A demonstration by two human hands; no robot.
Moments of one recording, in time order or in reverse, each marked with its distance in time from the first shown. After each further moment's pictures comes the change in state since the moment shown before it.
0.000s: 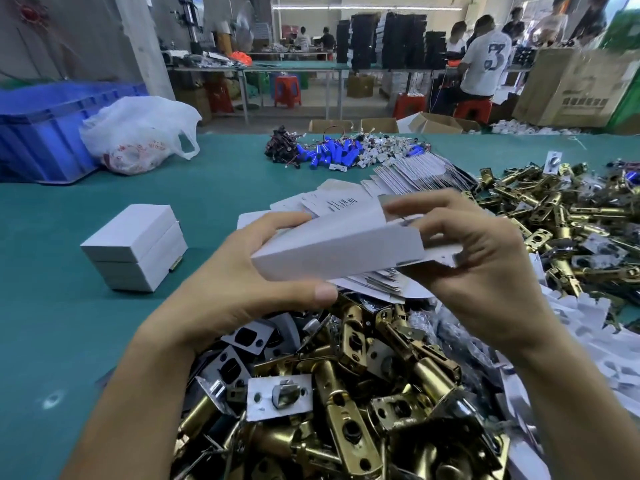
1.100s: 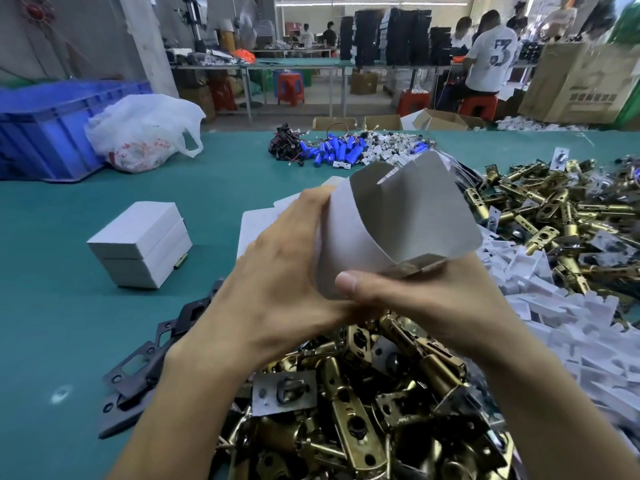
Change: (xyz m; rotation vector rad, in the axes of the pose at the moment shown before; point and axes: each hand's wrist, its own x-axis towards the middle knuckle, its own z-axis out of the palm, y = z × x) left_hand -0.004 0.020 0.035 0.440 0.147 0.367; right_hand -0.007 -0.012 0.029 0.365 -0.070 0.256
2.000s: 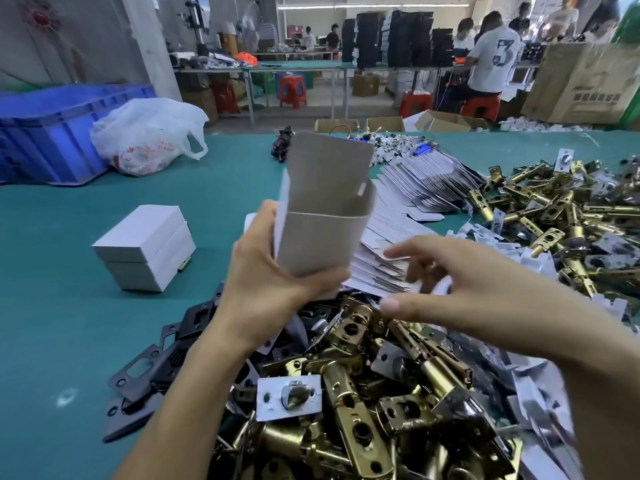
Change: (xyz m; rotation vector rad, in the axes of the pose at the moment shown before) left_hand 0.002 -0.043 0.014 -0.372 0.238 -0.145; right_hand 0.004 -0.019 -0.039 -0.755 -0.285 0.328
